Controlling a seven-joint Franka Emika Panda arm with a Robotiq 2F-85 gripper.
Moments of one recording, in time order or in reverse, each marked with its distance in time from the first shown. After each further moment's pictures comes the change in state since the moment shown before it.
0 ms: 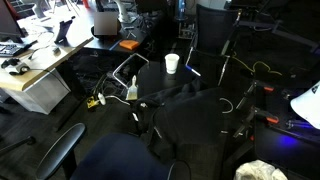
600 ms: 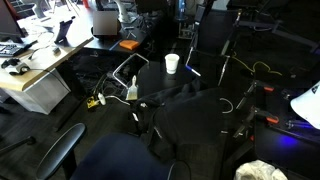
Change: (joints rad) arm 0.028 0.330 0.003 0.087 0.001 0.306 -0.002
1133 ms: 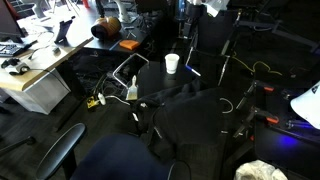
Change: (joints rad) arm 0.001 0.231 0.003 0.130 0.036 0.048 -0.070
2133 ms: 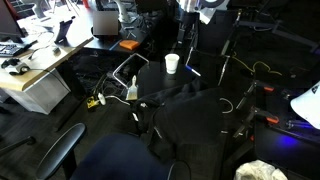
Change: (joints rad) arm -0.002 0.109 0.004 0.066 0.013 0.064 -0.022
